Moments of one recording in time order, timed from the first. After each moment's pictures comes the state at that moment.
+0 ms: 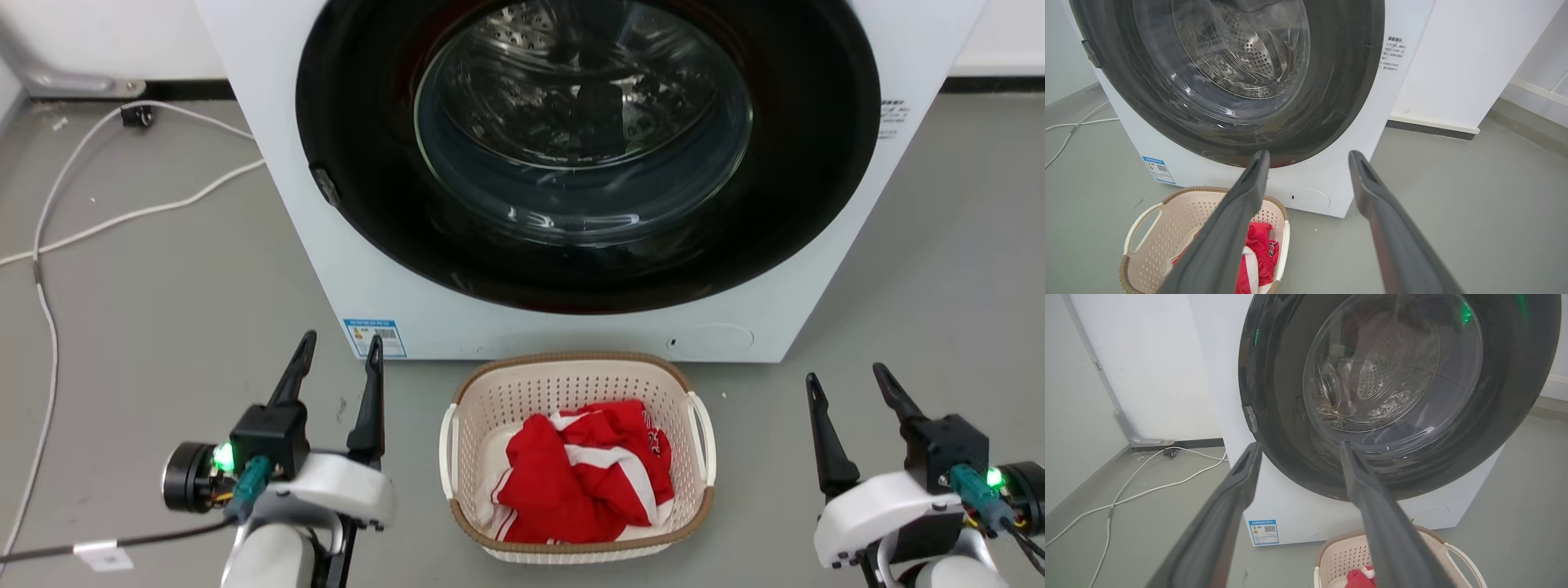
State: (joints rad) left arm -0.16 0.11 -0.11 0.24 -0.10 -0.02 -0.26; right arm -0.04 -0.05 -0.04 0.11 -0.08 0.13 -0.09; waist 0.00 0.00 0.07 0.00
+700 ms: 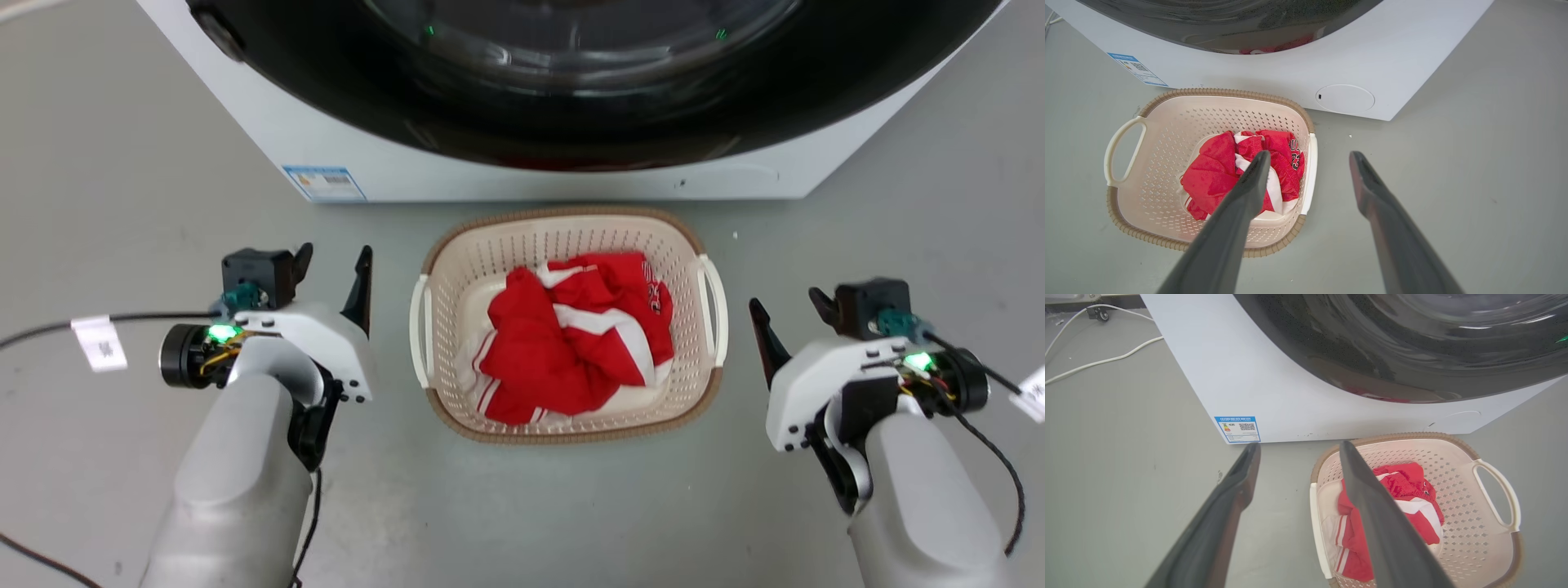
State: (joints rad) left arm -0.61 0.15 -0.14 0.76 -0.24 -0.12 -0.16; right arm -0.41 -0.05 0.02 0.48 0.00 0.13 0.08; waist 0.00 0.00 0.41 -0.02
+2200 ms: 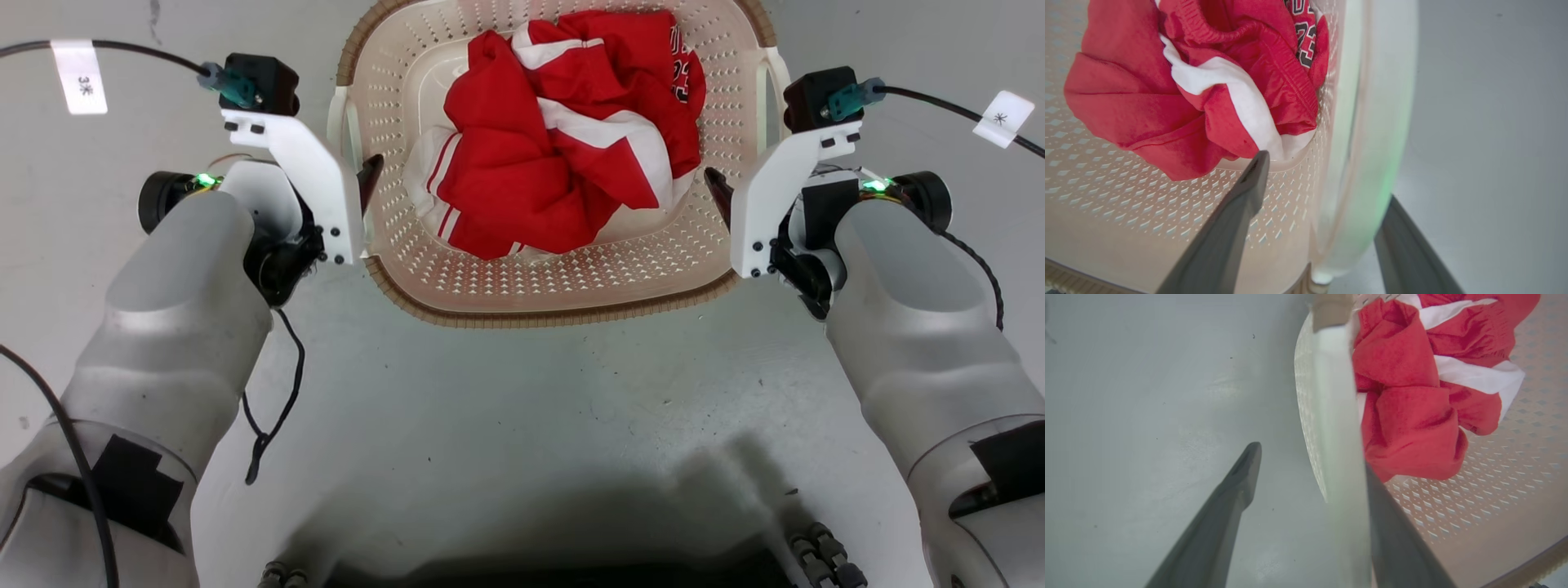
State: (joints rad) left arm -1.10 0.30 -0.74 1.04 -0.86 -0.13 0.23; right arm -1.09 -0.05 0.26 1.23 0.25 0.13 0.16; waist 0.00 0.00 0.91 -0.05
